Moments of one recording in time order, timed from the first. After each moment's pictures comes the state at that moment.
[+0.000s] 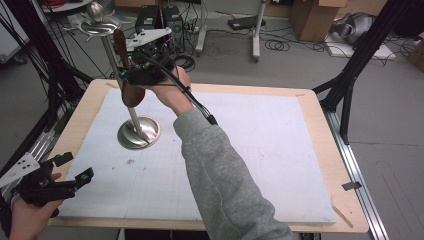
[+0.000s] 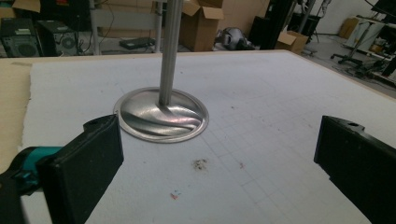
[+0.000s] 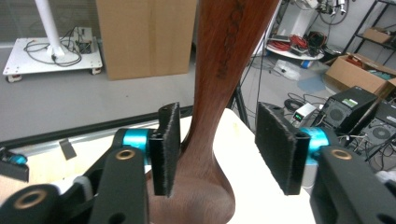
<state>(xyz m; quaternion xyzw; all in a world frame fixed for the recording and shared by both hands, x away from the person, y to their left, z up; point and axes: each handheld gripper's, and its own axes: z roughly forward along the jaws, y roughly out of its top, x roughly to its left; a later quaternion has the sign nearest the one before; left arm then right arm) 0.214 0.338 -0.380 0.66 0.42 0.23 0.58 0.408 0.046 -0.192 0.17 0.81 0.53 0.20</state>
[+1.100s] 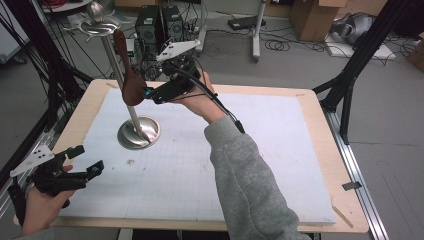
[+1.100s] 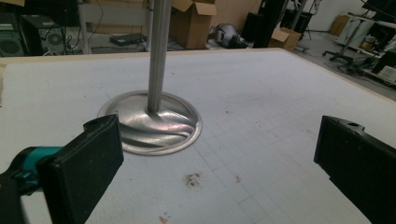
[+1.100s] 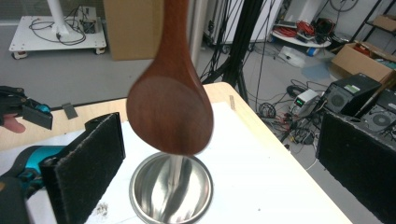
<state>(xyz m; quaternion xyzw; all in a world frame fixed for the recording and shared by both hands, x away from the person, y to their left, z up) 0.240 0.321 -0.380 0.67 0.41 0.22 0.58 0.408 -0.010 -0.213 0.16 0.82 0.51 0.19</state>
